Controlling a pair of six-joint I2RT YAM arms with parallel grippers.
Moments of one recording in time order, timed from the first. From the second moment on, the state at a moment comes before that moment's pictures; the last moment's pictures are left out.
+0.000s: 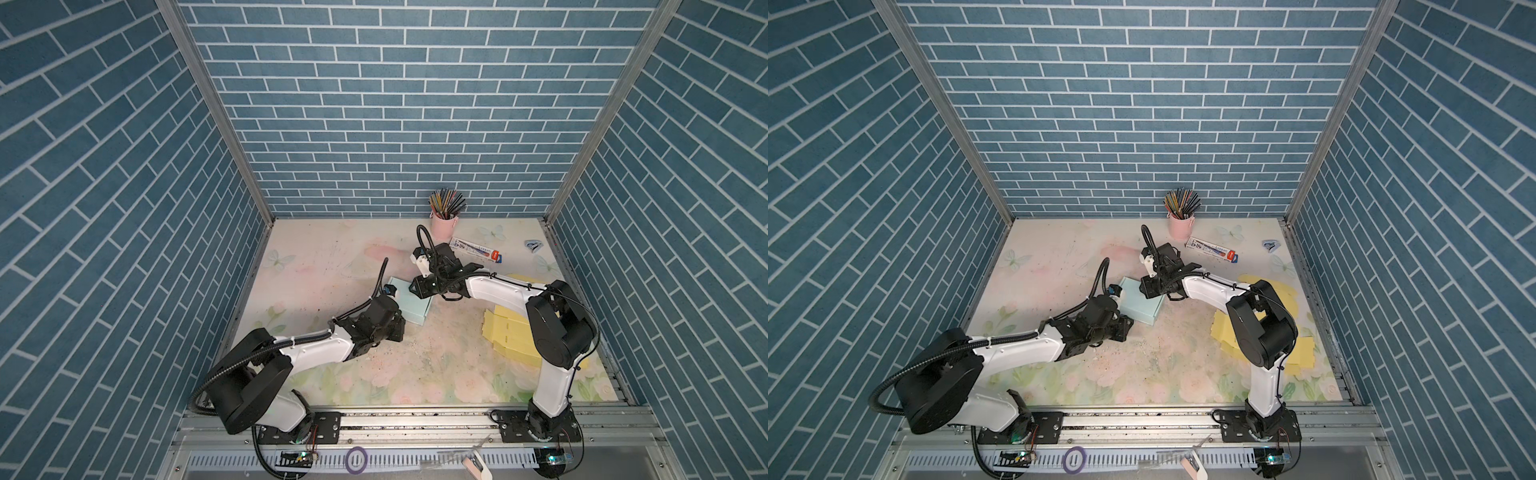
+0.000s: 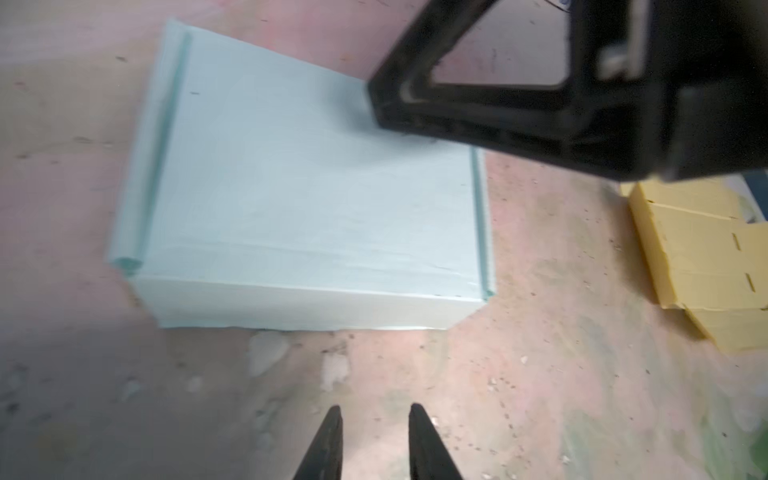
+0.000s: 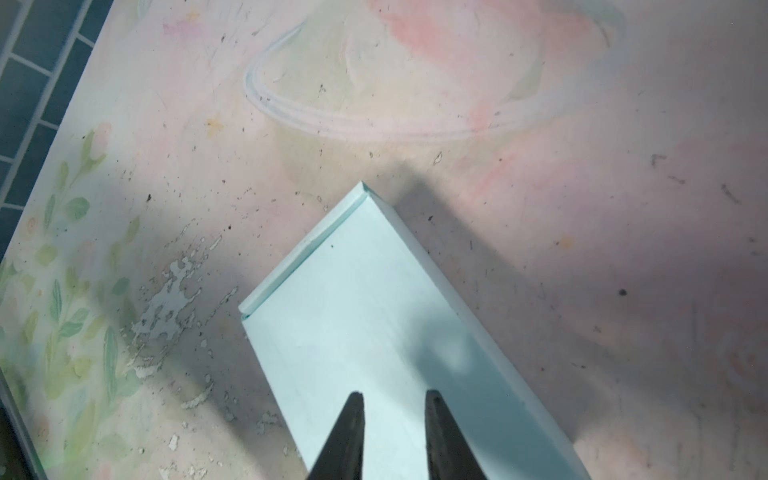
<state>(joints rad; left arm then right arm) -0.75 1.44 0.61 0.04 -0.02 -0.54 0.68 1.88 1.28 -0.29 -0.27 0.24</state>
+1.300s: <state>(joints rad) -0.54 1.71 0.62 0.37 0.04 -0.43 0.64 2.20 1.58 -0.24 -0.29 0.26</state>
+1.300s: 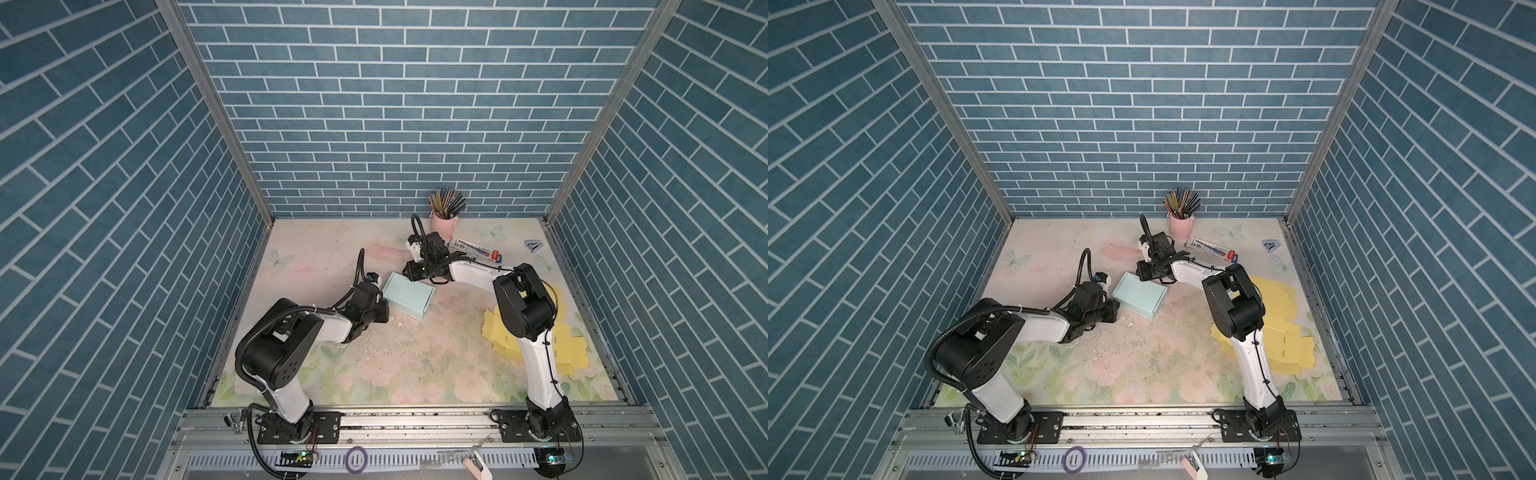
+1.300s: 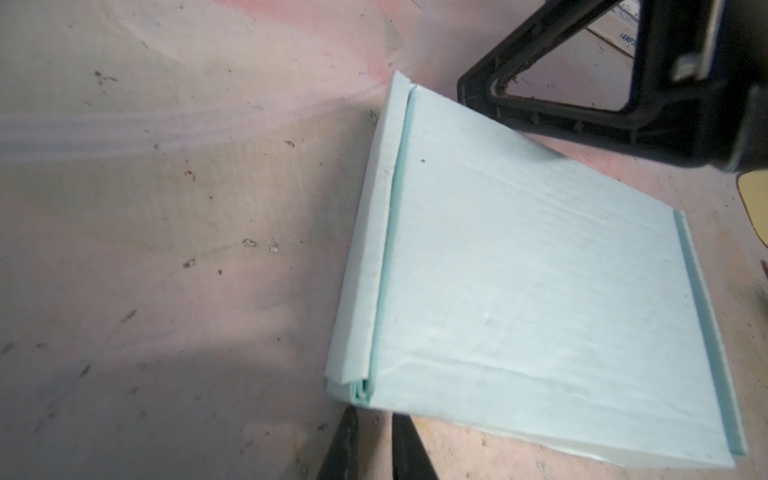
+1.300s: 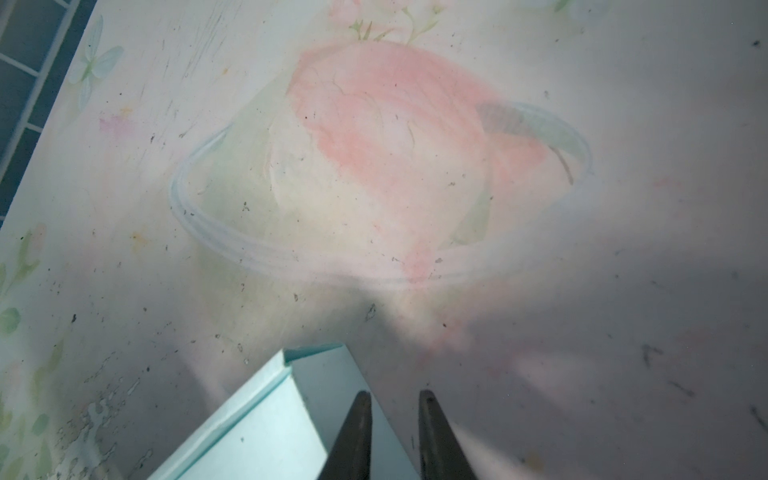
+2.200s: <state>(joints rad) -0.52 1.14 0.53 -0.10 0.07 -0.45 0.68 1.57 1.09 -0.29 -0.19 0.30</state>
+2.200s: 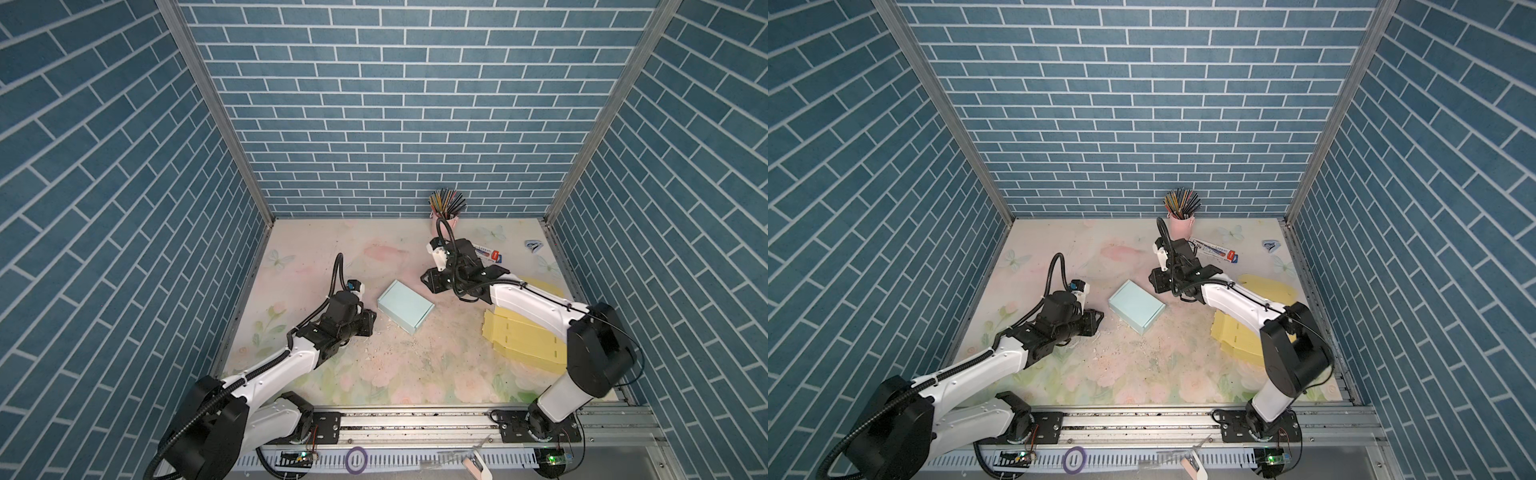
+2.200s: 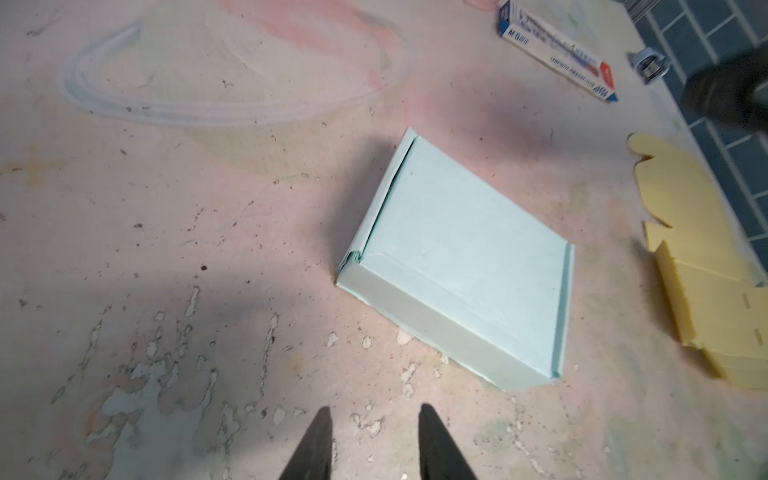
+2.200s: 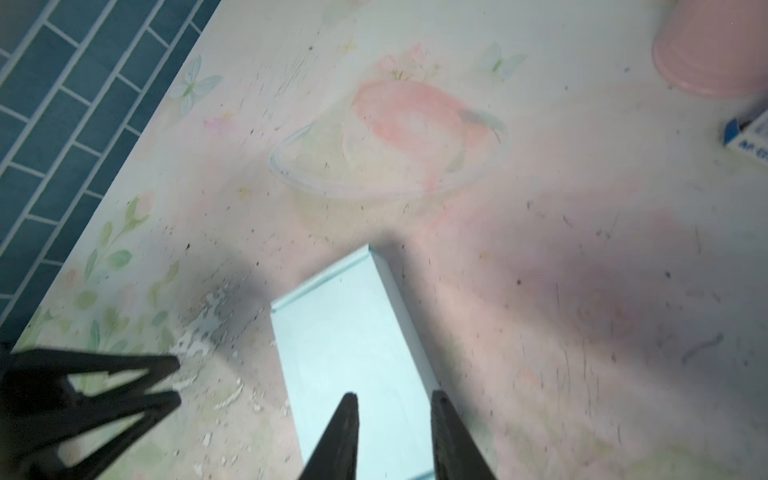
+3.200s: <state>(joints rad) -0.41 1.56 0.76 -0.02 0.29 -0.39 0.72 1.62 0.69 0.22 -0.39 0.63</state>
